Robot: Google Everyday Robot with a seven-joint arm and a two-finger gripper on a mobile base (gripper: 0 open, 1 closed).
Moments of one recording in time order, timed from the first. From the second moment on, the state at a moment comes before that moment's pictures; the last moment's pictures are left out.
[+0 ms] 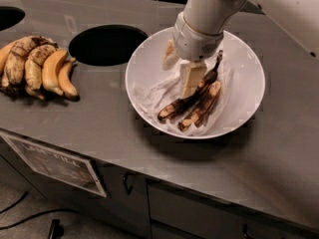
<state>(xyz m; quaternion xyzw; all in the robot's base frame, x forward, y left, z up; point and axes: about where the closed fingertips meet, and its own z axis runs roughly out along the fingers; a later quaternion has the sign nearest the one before) 0.552 -0.043 0.898 -0.84 0.52 0.01 0.15</state>
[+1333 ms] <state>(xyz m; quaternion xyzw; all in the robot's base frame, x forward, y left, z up) 0.549 -0.051 0.885 -0.84 0.53 0.02 0.13</state>
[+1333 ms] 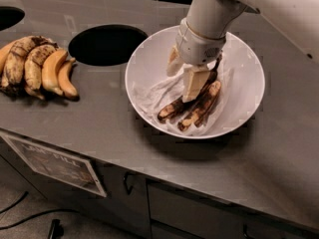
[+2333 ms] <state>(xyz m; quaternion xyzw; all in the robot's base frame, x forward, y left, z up) 0.548 -0.054 0.874 -0.84 0.53 0.03 0.12</state>
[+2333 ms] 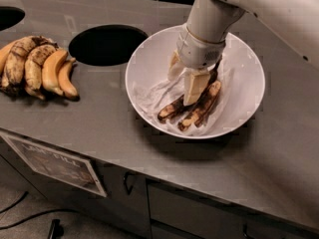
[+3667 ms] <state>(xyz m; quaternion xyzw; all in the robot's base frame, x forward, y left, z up) 0.546 -0.052 0.863 -0.86 0.50 0.04 0.10</state>
